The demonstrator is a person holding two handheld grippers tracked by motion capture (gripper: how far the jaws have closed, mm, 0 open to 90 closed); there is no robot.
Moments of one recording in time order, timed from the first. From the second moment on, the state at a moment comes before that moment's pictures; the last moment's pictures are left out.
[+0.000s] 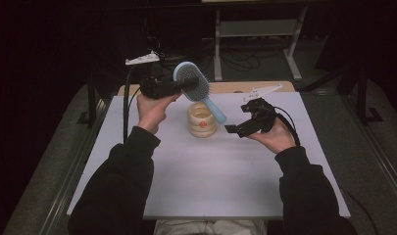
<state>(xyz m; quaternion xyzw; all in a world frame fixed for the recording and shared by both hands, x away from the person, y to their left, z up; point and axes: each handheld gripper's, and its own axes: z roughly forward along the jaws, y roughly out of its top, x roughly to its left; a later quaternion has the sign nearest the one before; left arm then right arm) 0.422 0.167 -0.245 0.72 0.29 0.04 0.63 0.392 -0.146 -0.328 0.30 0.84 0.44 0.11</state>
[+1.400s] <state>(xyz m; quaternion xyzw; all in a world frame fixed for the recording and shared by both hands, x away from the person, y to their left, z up) 0.455 0.201 -0.239 0.70 0.33 0.08 0.63 0.361 -0.217 -0.359 0.35 0.80 0.46 0.13</state>
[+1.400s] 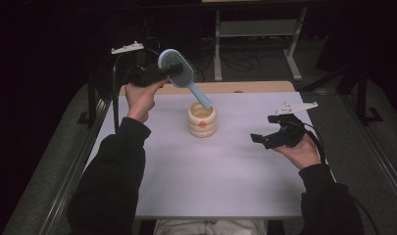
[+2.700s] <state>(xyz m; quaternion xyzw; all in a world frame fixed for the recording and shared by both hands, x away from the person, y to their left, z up) 0.477 0.194 -0.270 0.73 0.35 0.10 0.58 0.325 -0.263 -0.398 0.39 0.79 0.46 0.14</state>
